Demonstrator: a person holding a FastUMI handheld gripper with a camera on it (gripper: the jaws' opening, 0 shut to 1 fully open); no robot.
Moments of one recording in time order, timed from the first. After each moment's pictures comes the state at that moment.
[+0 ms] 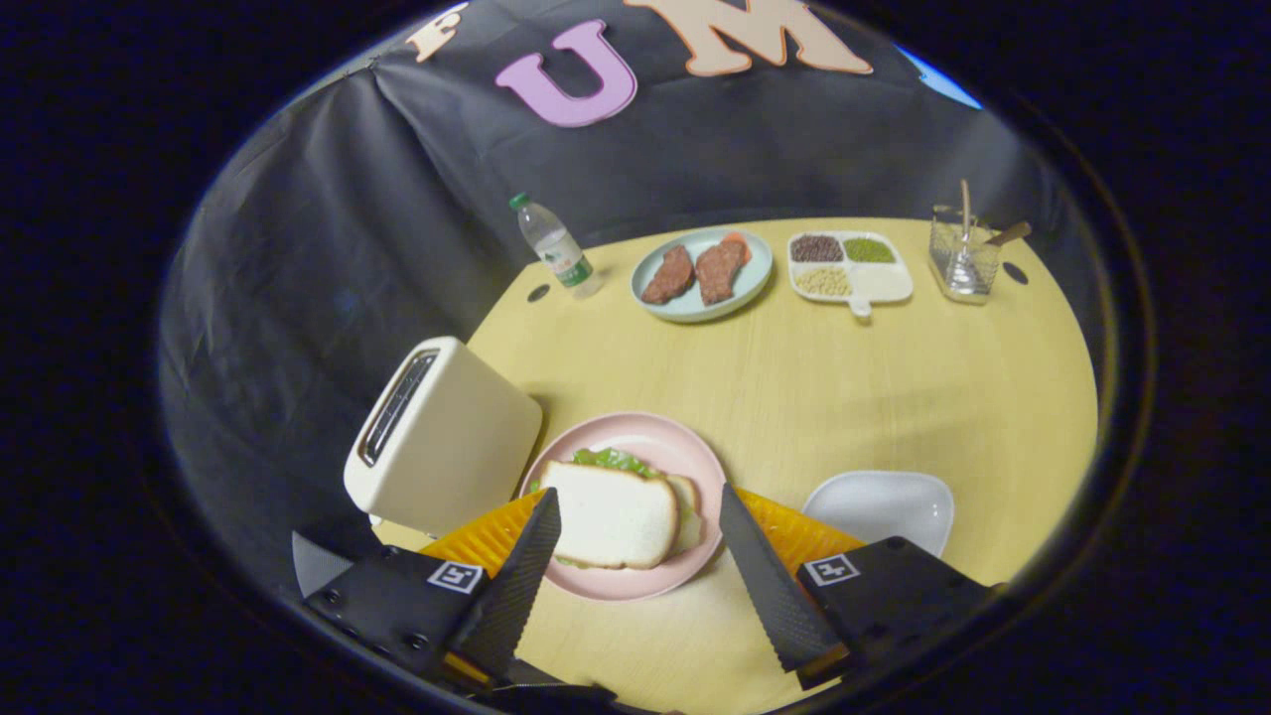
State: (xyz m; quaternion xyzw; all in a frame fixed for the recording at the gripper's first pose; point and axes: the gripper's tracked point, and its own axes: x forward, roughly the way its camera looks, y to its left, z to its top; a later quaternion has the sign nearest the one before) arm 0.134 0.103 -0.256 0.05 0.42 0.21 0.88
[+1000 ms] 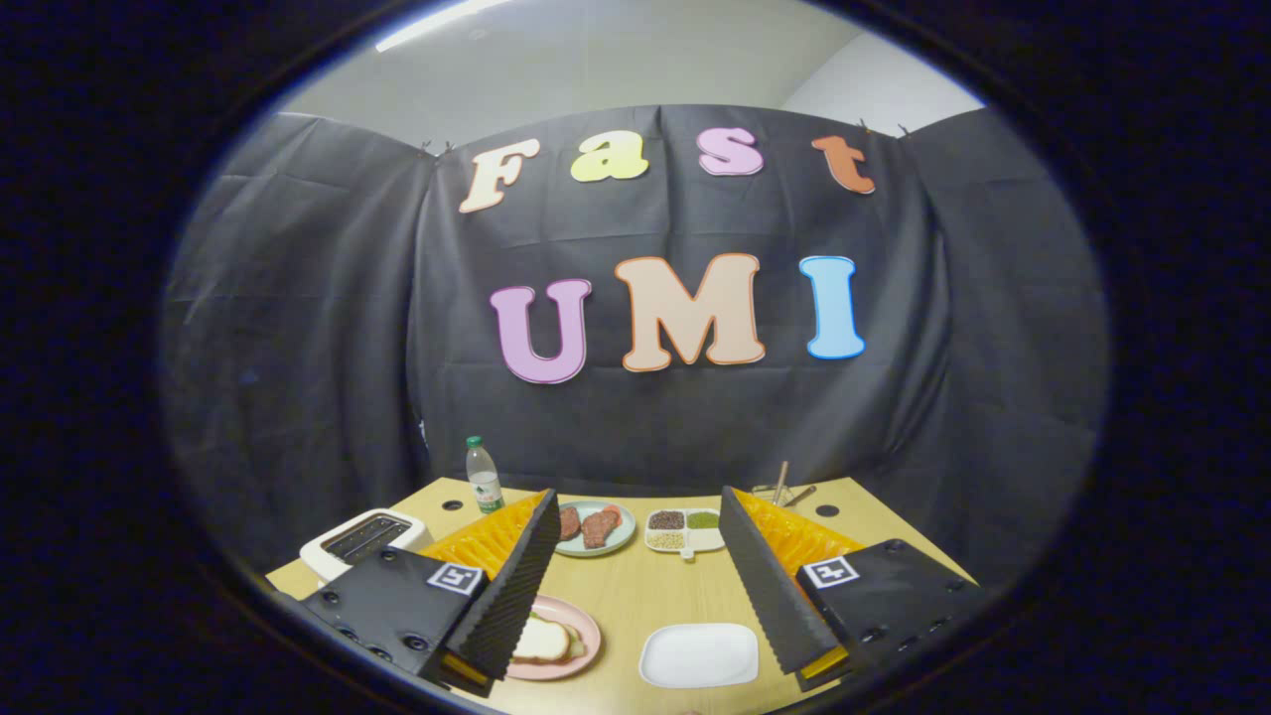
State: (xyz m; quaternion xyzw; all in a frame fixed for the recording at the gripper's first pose) arm 0.090 0.024 -0.049 -0.01 0.03 0.05 1.00
